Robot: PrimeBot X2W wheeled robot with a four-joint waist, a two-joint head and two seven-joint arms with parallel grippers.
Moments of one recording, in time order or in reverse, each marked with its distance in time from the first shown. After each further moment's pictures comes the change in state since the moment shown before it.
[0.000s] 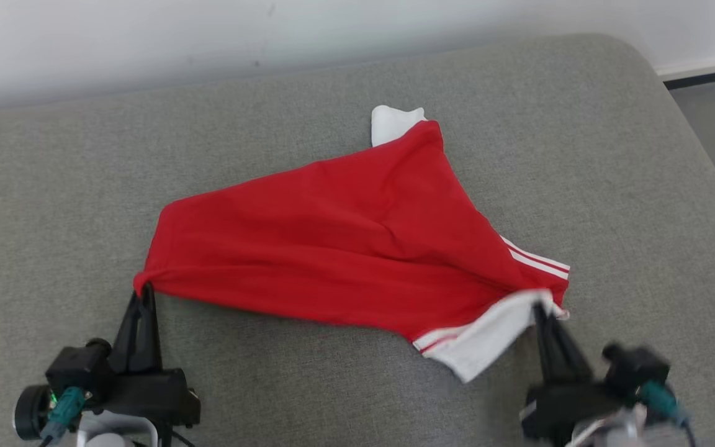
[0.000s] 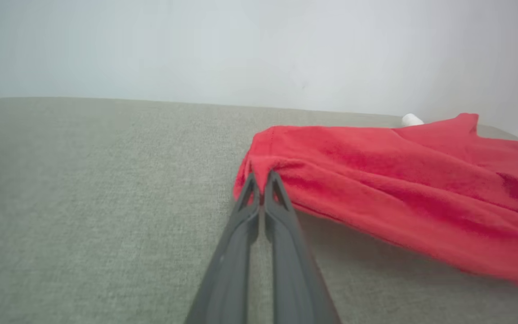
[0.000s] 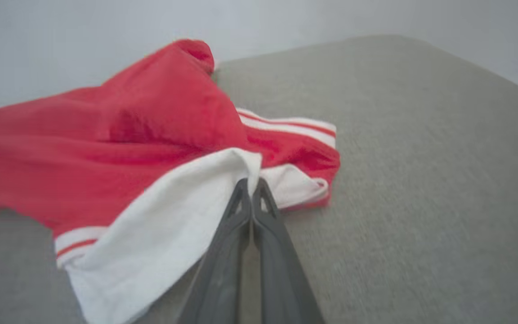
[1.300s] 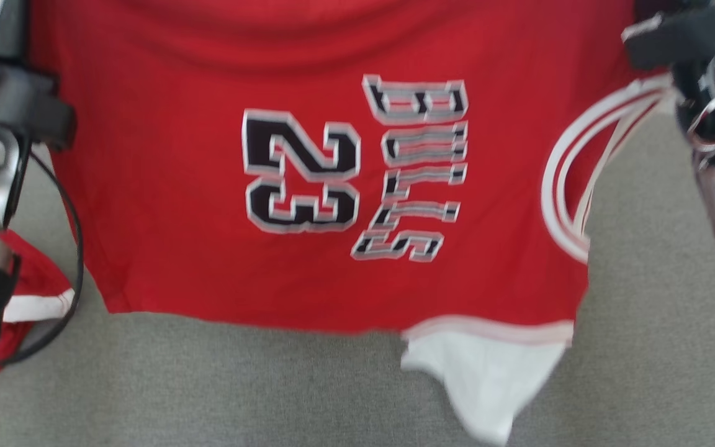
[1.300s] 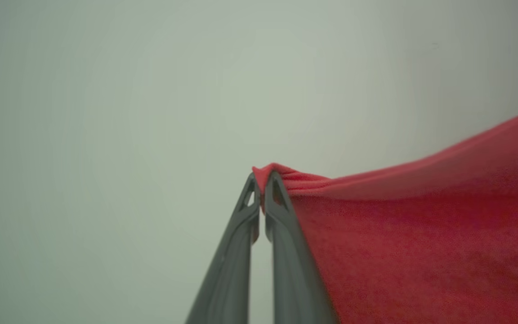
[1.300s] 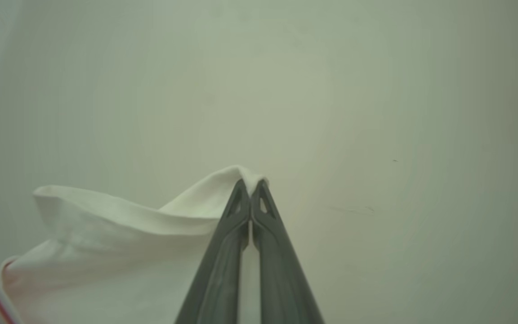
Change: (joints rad) left arm -0.732 0.408 -0.330 0.047 0.028 0.004 0.082; right arm -0.934 -0.300 0.224 -0.072 0.191 0.000 0.076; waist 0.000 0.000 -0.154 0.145
